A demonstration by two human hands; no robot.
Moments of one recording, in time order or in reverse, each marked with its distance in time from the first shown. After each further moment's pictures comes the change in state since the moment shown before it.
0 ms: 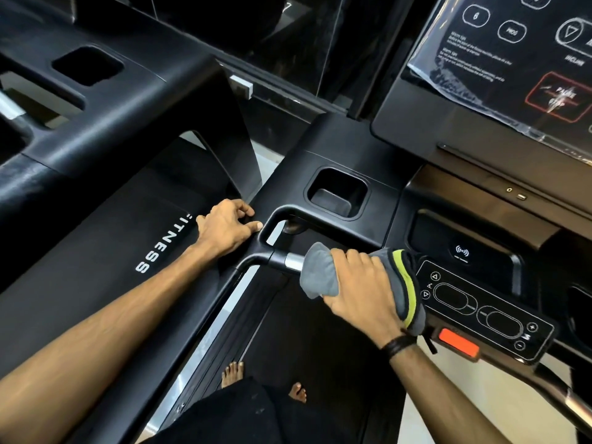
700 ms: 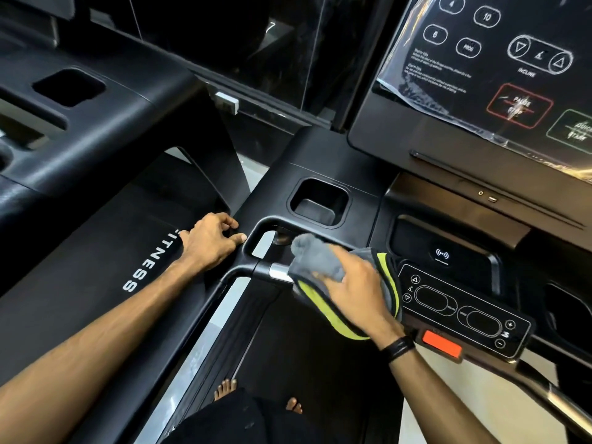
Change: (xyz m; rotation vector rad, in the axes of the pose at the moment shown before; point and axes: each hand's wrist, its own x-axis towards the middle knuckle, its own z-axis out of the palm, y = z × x) left_hand -0.003 0.003 0.003 0.030 0.010 0.015; right_hand 0.005 0.010 -0.035 0.779 -0.001 0.276
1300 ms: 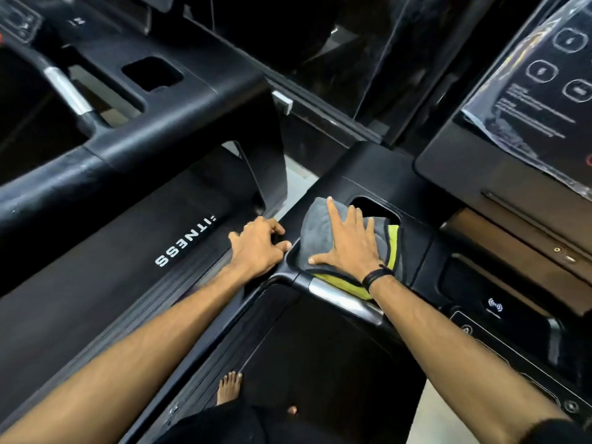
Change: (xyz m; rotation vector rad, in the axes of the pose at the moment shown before) left_hand -0.002 -0.002 0.008 -0.018 0.054 -0.013; right_hand 0.140 -0.021 0.068 -0.736 -0.264 -0.115
